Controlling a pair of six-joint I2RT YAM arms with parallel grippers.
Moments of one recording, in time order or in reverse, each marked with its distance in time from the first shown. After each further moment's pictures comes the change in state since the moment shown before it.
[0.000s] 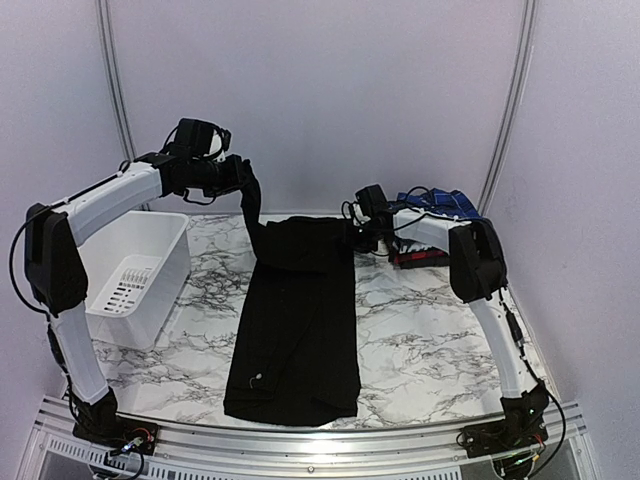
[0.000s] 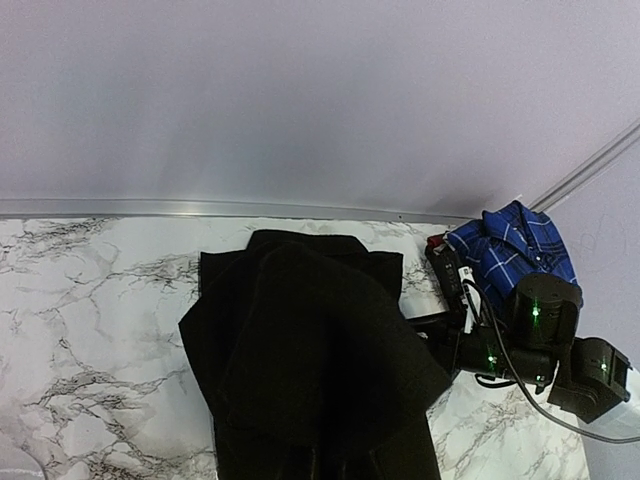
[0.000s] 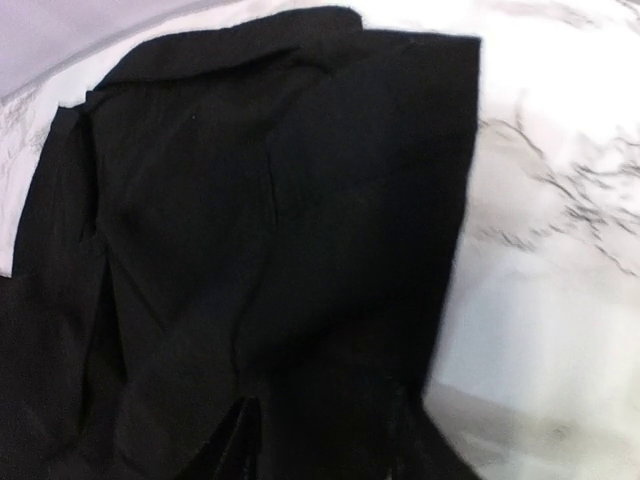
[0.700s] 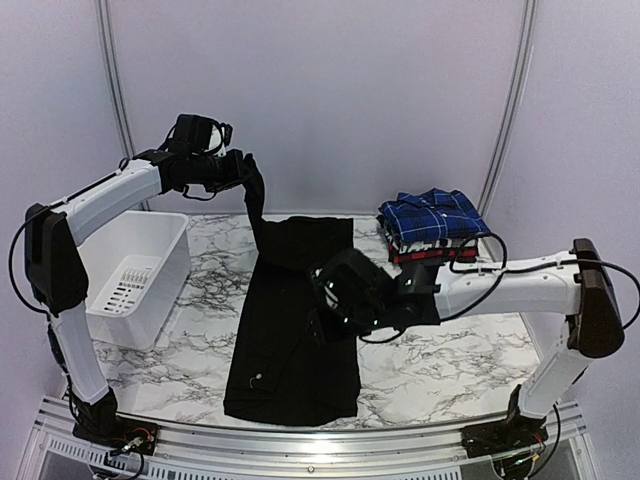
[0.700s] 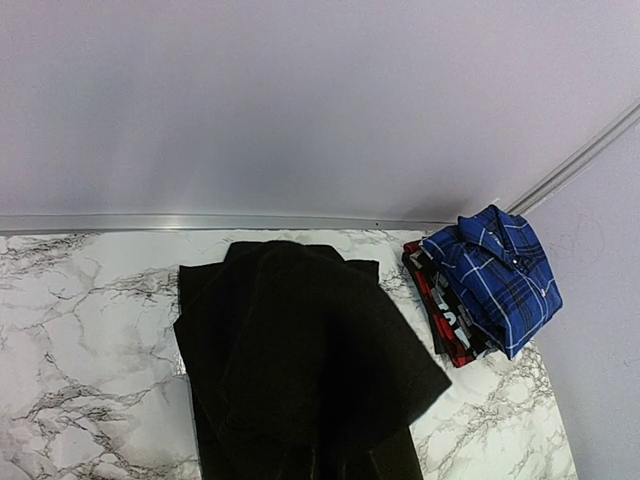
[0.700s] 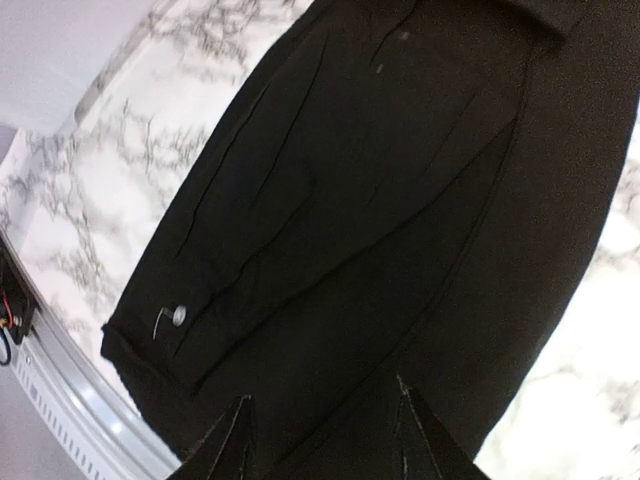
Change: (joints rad) left arm 0.001 0.003 0.031 0.011 0.042 -0.003; right arm 0.646 -0.919 -0.986 0.031 0.282 0.174
